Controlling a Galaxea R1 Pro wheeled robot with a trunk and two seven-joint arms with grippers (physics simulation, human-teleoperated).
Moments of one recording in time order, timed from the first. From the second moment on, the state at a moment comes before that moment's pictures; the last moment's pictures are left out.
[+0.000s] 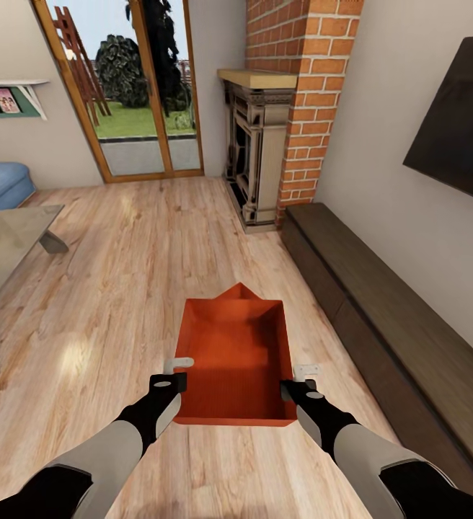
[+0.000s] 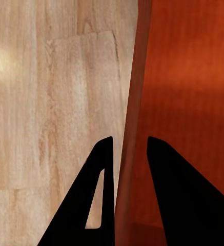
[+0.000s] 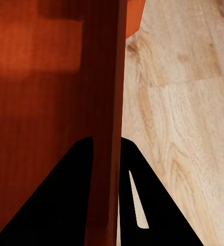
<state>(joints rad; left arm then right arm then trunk) -0.81 -0.11 -0.17 -0.29 0.17 0.11 0.34 -0.82 0.10 0.16 -0.17 -0.11 -0.02 -0.12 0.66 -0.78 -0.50</state>
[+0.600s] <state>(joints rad) -0.81 -0.11 -0.17 -0.29 0.17 0.11 0.34 -0.82 0.10 0.16 -0.17 -0.11 -0.02 -0.12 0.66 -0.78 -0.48</state>
